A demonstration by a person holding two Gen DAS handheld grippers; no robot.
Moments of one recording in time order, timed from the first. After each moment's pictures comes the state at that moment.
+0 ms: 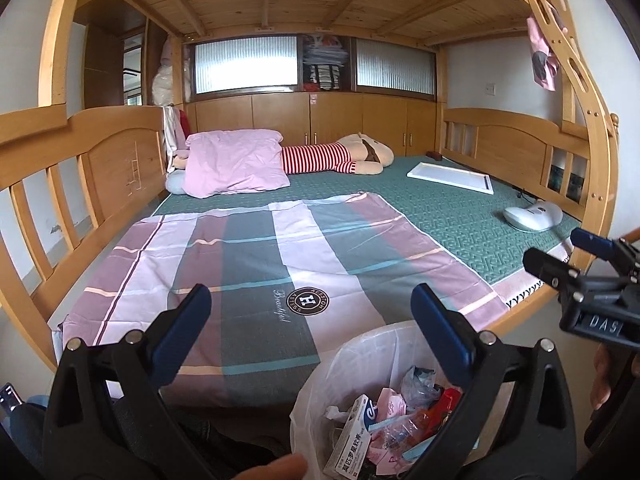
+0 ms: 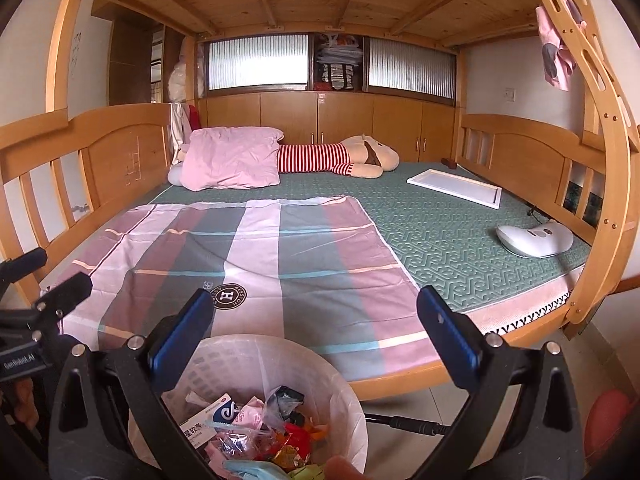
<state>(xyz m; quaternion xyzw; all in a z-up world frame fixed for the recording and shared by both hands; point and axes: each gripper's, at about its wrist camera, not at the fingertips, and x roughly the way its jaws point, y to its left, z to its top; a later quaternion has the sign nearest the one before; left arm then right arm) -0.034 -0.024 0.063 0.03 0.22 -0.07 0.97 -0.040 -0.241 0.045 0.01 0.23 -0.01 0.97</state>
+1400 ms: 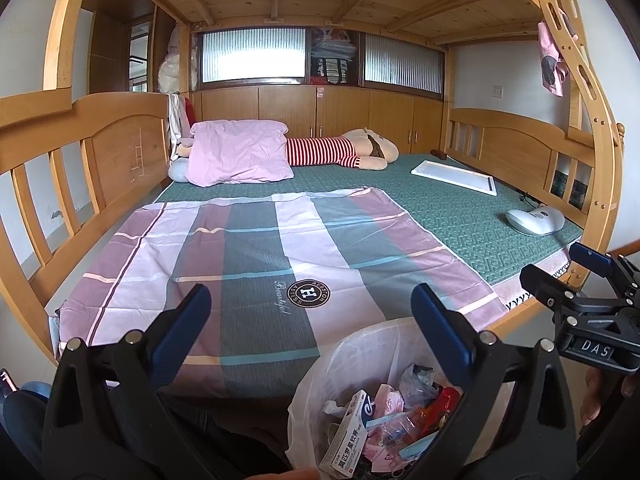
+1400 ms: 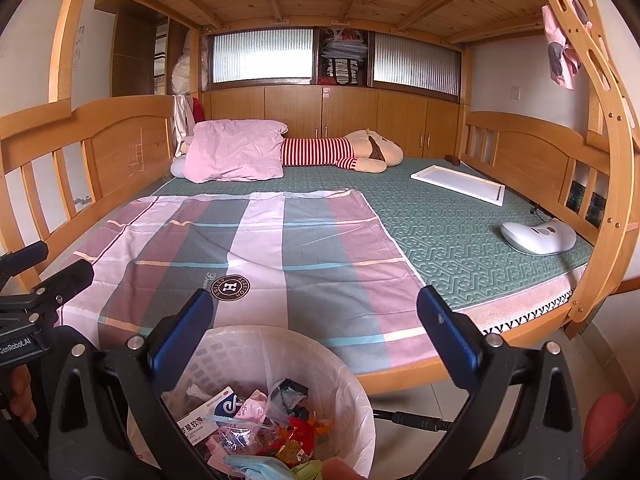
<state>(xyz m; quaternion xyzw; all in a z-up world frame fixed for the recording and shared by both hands) -0.028 -0.016 0.056 0.02 0.23 -0.06 0.97 -0.039 -0.234 0.039 0.00 0.24 0.00 0.97</state>
